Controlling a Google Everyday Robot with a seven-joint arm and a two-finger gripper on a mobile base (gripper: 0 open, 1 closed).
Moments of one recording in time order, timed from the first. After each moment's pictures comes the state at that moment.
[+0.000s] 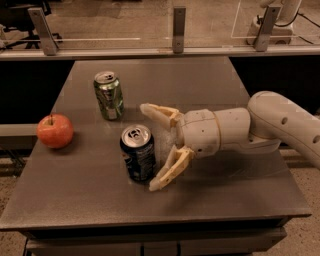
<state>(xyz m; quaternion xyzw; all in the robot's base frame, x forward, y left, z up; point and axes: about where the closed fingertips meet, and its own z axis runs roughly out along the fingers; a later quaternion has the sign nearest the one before) 0.430 0.029 0.889 -0.58 0.46 0.46 0.49</state>
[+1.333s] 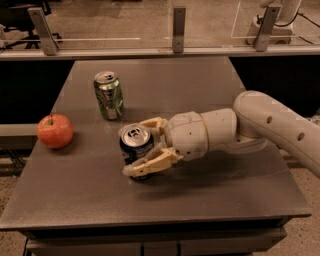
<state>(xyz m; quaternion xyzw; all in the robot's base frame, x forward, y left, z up) 0.419 0.052 0.884 -0.59 0.45 0.48 0.47</state>
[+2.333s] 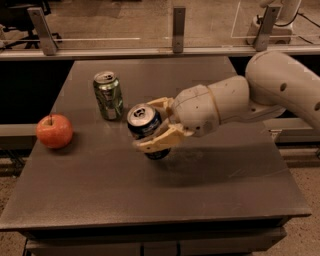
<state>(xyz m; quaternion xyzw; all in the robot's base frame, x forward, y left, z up) 0.440 0.034 0.909 -0.64 0.49 0.41 0.42</state>
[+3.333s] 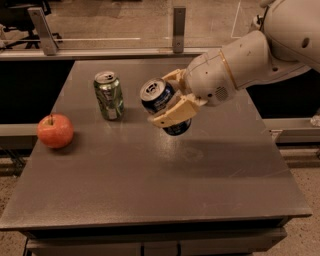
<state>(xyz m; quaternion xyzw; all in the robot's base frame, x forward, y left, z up) 0.476 -0.002 0.943 -0.66 0.57 0.31 0.38</state>
